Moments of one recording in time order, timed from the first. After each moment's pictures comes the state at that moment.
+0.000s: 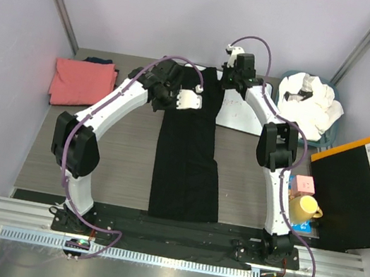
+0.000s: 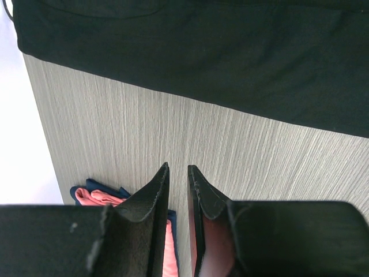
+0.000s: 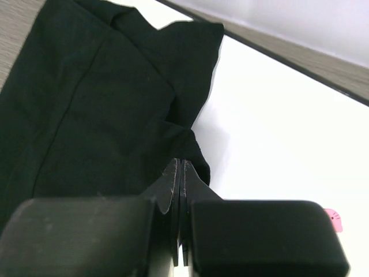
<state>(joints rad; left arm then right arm) -0.50 1.84 1.73 -0.91 0.06 1.02 0.30 2.48 2.24 -0.32 -0.15 0.00</state>
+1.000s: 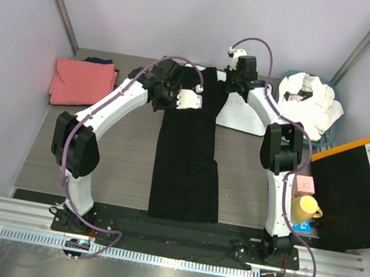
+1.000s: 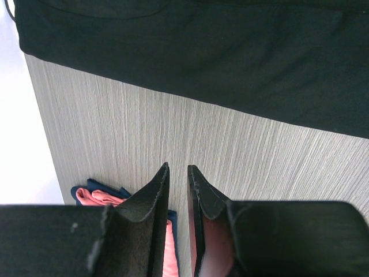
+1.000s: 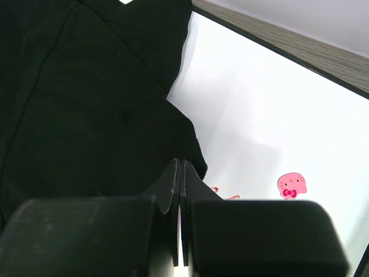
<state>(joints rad) -0.50 1.84 1.73 -0.90 0.06 1.02 0.30 2.38 2.09 -0.30 -0.04 -0.06</state>
